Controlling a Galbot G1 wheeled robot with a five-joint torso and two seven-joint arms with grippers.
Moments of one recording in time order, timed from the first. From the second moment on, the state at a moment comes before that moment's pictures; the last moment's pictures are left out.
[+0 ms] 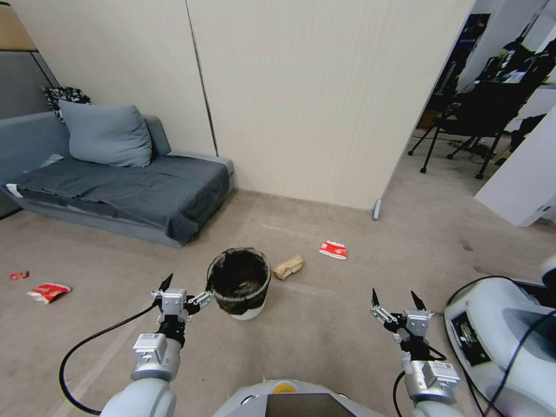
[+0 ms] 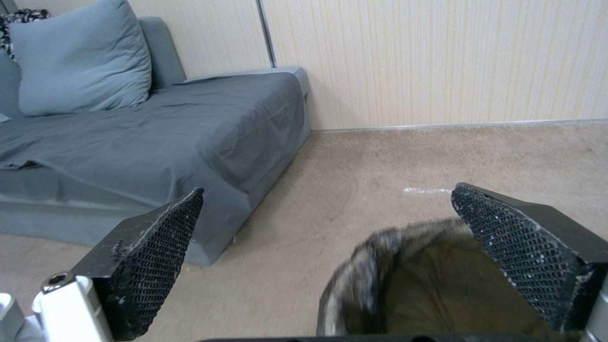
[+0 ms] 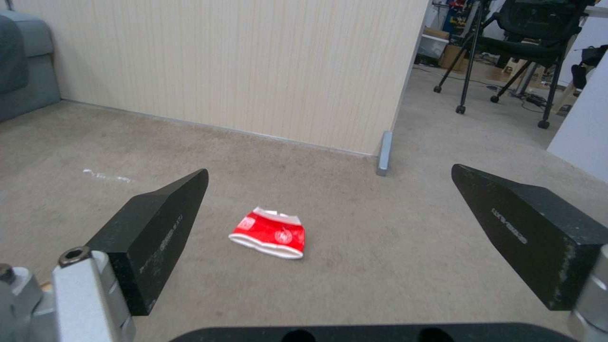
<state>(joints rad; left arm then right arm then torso) 1.87 -1.42 -0.64 -2.46 -0.03 0.23 -0.07 -1.97 1.61 0.74 2.34 -0.01 0.06 0.00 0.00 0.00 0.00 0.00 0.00</state>
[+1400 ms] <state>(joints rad) 1.88 -1.41 -0.67 -2.49 -0.17 0.42 -0.13 -1.97 1.61 0.75 2.33 0.00 0.08 0.01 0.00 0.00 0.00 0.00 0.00</state>
